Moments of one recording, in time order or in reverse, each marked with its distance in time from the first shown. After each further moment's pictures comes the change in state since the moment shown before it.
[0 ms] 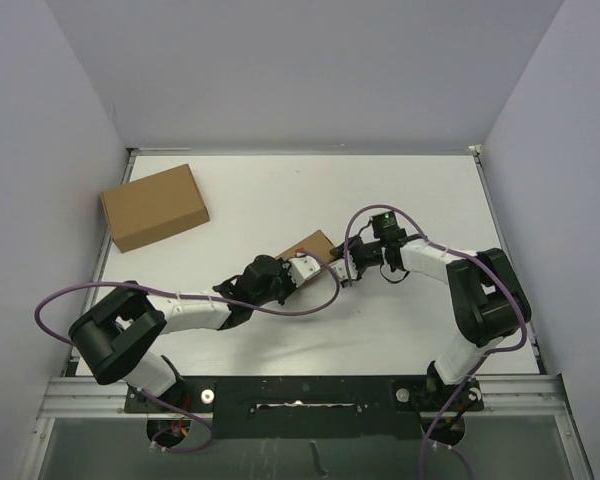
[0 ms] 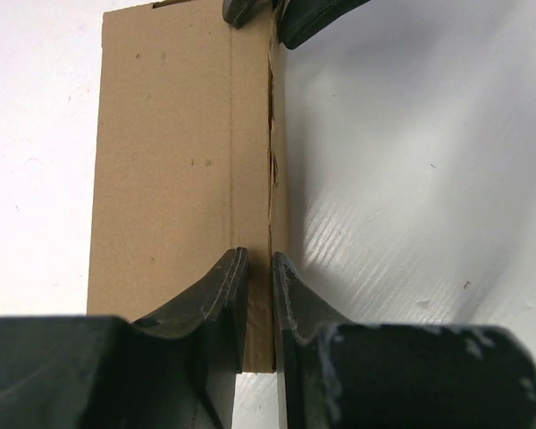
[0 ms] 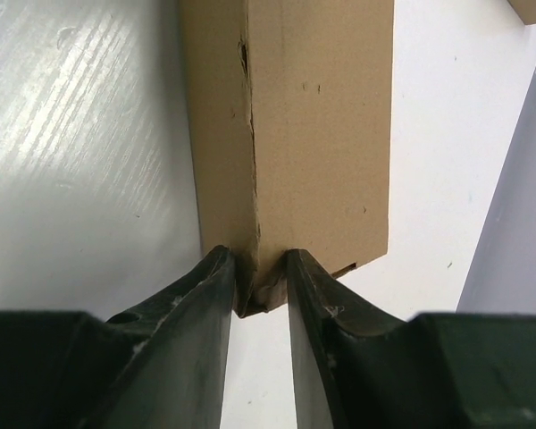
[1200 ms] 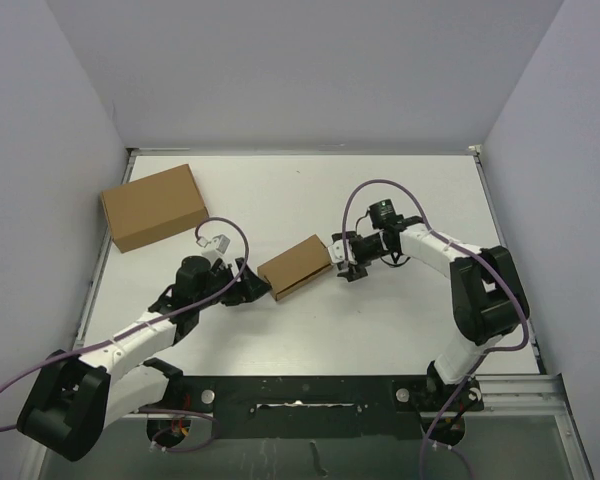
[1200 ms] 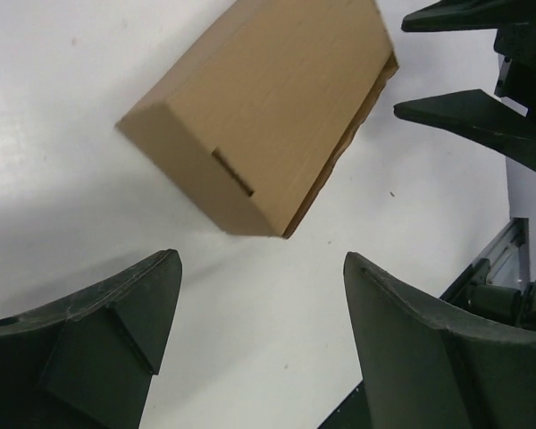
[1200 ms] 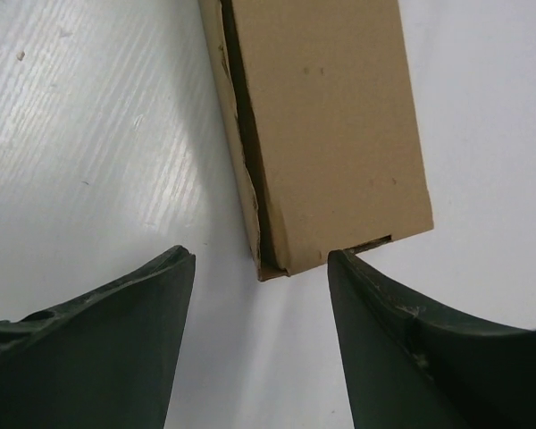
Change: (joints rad) left arm 0.408 -0.458 -0.229 -0.201 0.324 -0.920; right arm 0.005 -0.002 0.178 -0.366 -0.076 0.201
